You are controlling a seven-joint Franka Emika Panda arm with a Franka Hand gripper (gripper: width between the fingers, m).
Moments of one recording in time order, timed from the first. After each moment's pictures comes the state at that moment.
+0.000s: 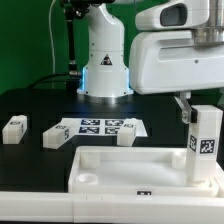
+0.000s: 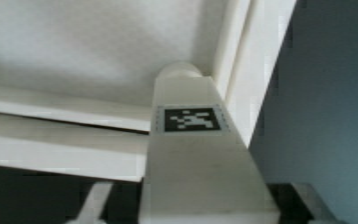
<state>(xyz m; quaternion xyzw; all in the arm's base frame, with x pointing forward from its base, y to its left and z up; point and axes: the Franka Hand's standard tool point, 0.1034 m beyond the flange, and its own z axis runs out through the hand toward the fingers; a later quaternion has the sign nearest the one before) 0.646 0.095 0.121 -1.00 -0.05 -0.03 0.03</state>
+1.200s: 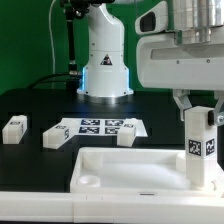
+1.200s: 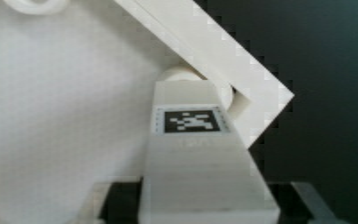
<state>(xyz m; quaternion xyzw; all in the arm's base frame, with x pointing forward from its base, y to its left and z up) 0.650 0.090 0.120 -0.88 0.47 -0.03 0.07</state>
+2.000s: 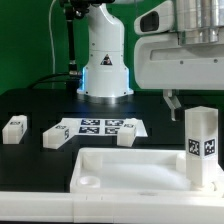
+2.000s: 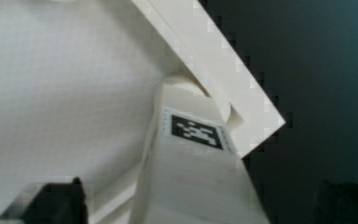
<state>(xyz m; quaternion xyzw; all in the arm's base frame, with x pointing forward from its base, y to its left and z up) 0.649 0.095 0.120 -0.95 0.30 -0.04 0.07</state>
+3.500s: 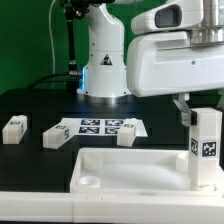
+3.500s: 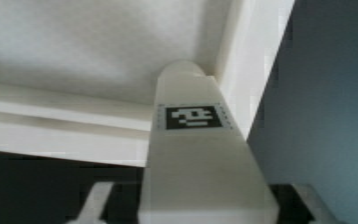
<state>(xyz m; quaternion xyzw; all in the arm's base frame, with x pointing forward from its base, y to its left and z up) 0.650 0.093 0.120 -0.99 -0.07 -0.06 0.04</state>
